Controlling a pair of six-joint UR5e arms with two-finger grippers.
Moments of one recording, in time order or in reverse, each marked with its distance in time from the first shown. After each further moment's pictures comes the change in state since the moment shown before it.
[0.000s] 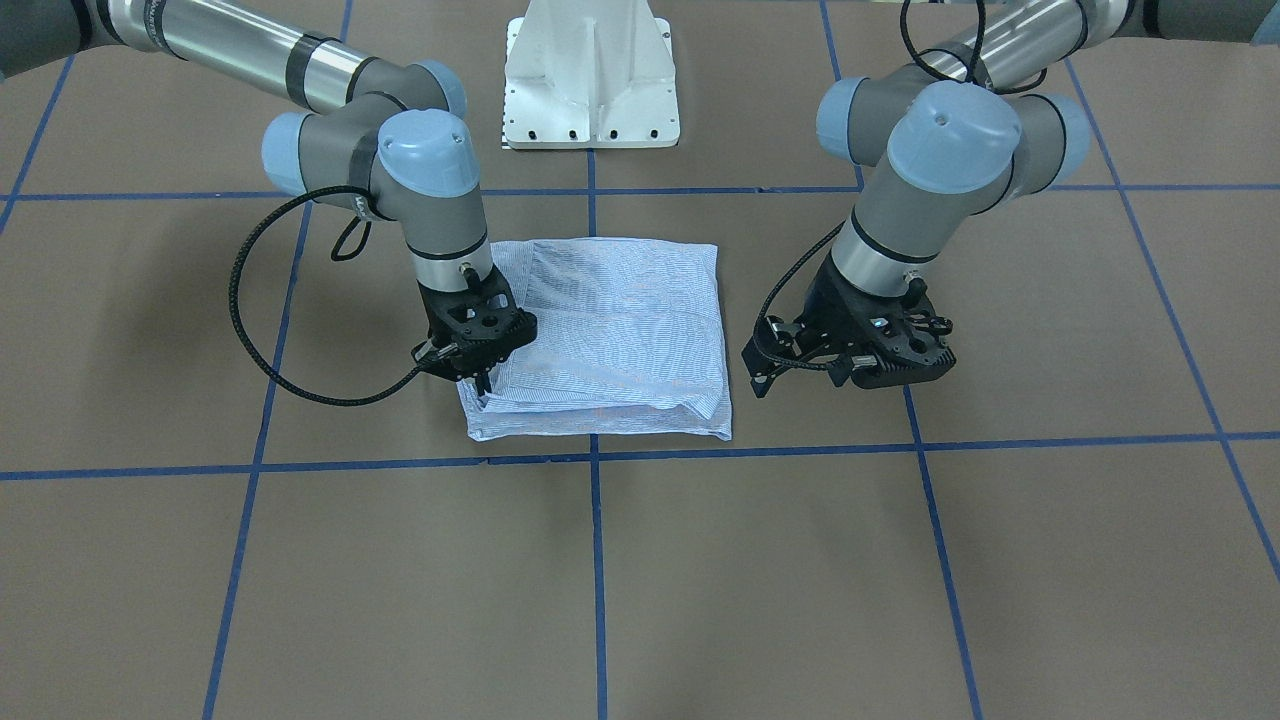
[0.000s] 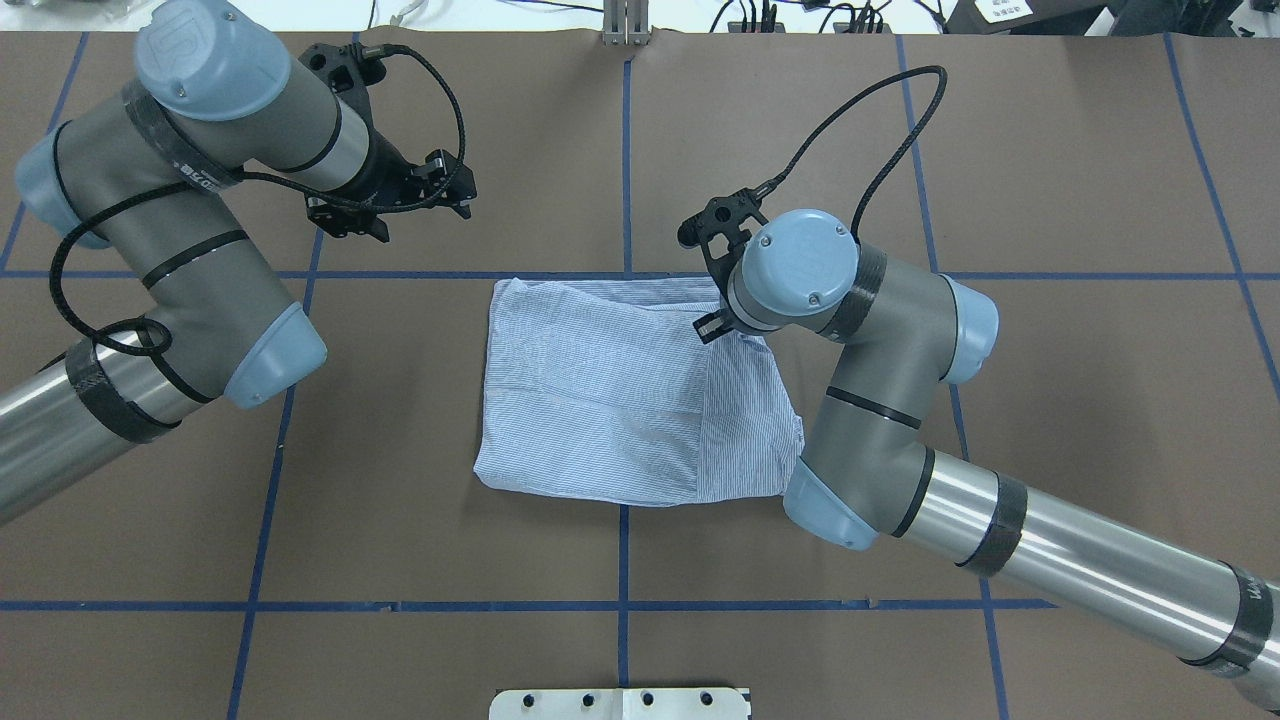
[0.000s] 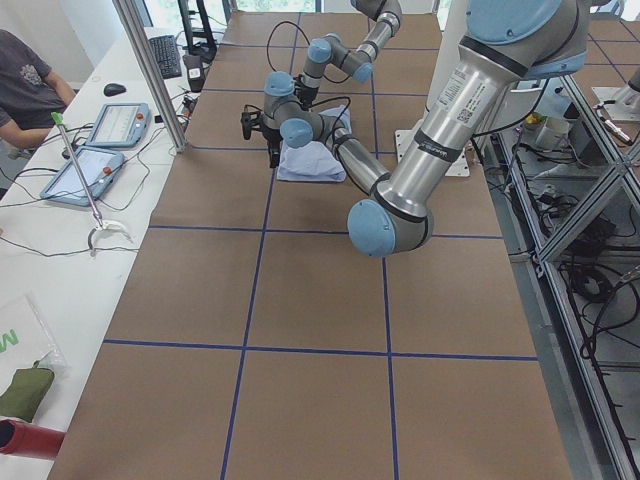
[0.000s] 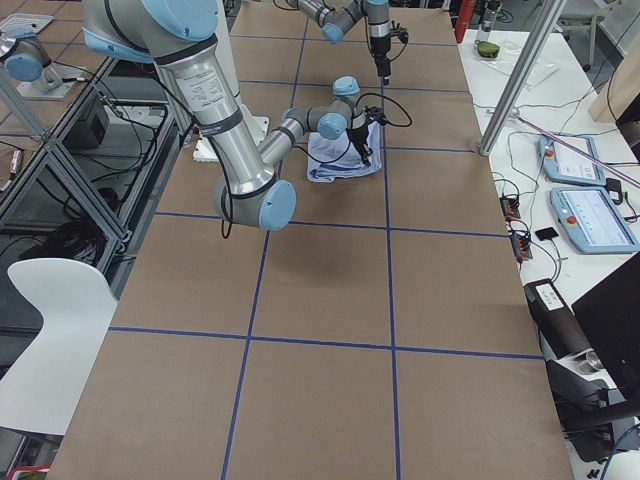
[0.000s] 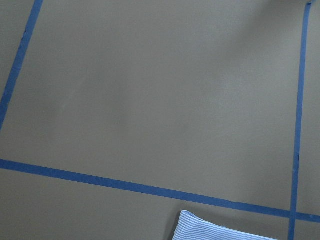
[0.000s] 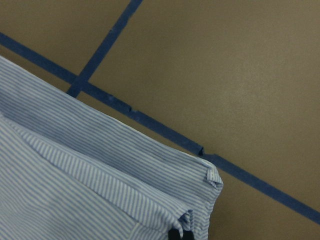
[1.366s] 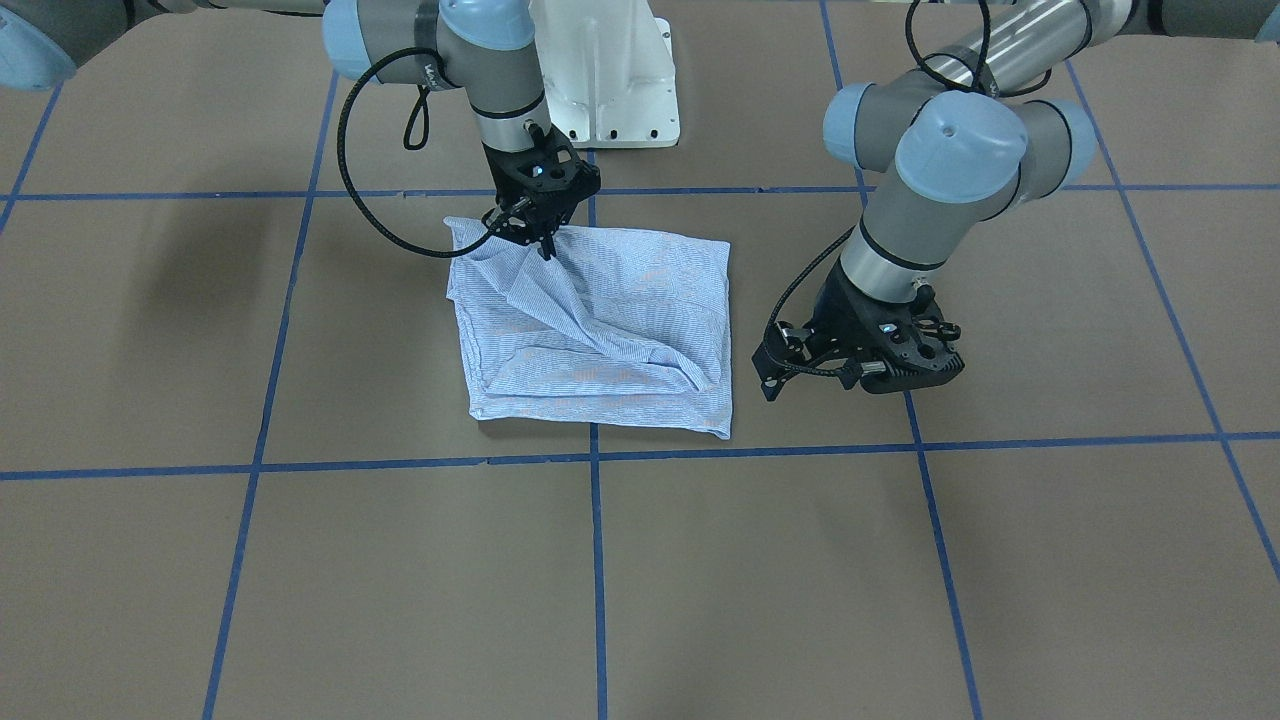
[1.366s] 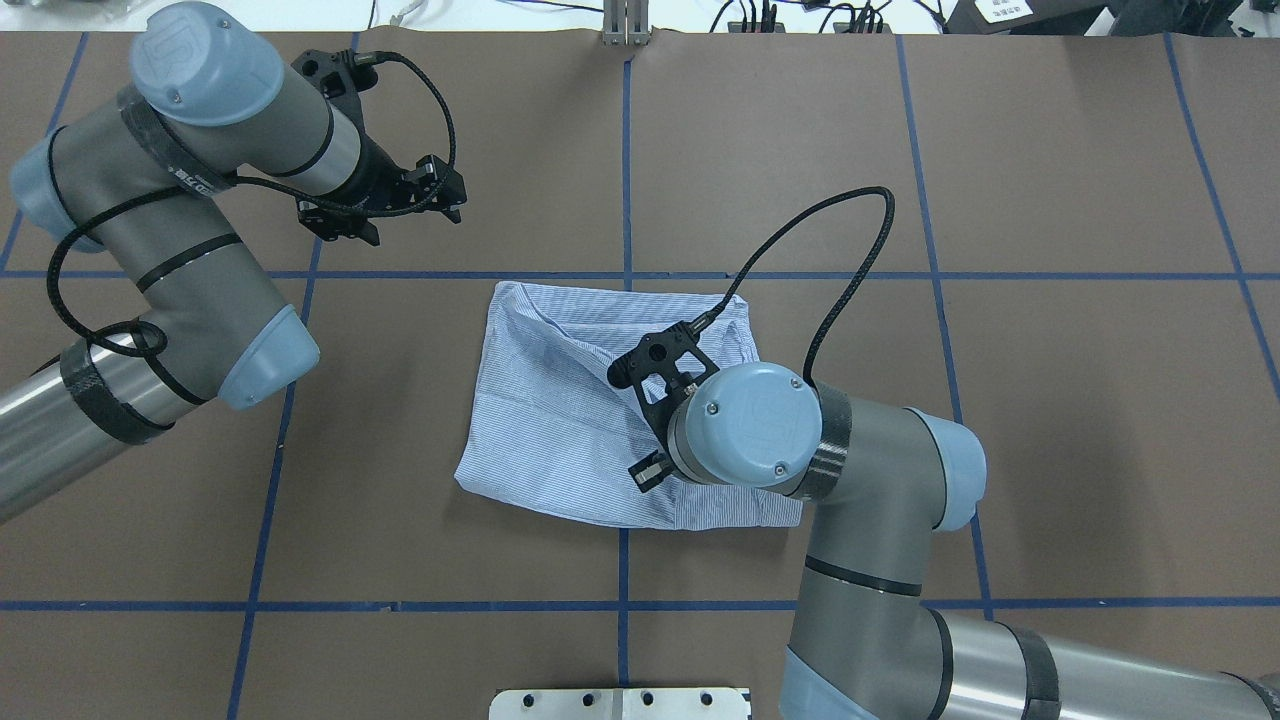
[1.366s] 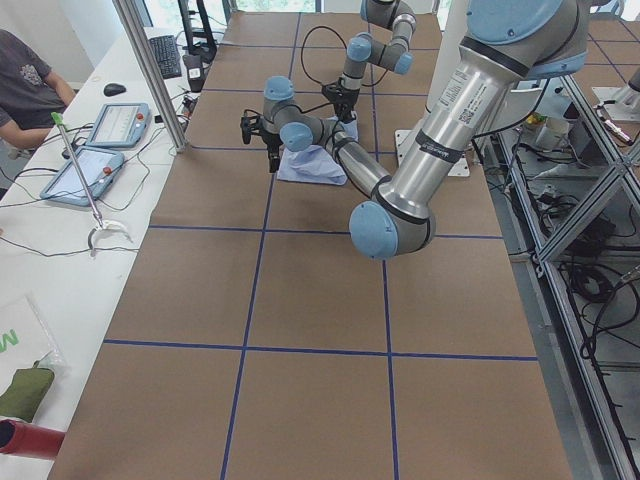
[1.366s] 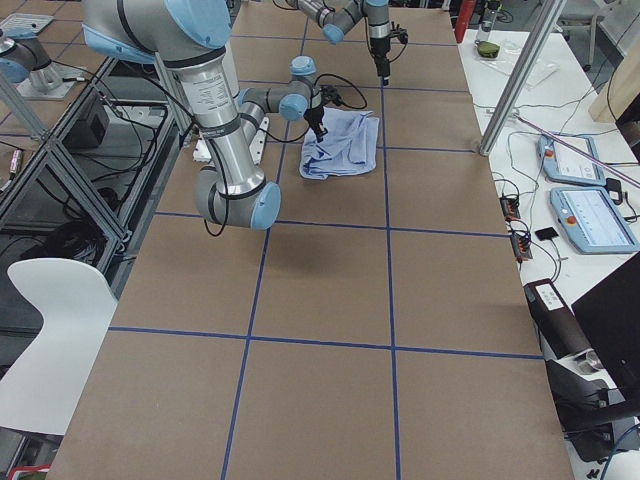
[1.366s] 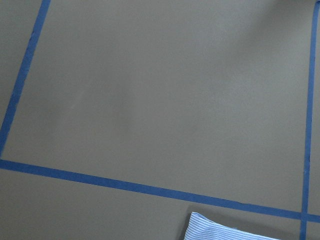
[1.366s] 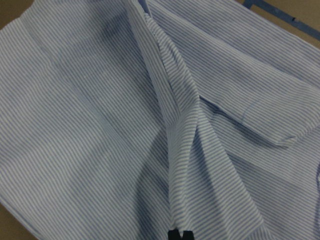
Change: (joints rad) left arm -0.003 0.015 0.007 -0.003 0.000 0.012; right arm -0.216 -0.036 0.270 -0.169 -0.015 0.109
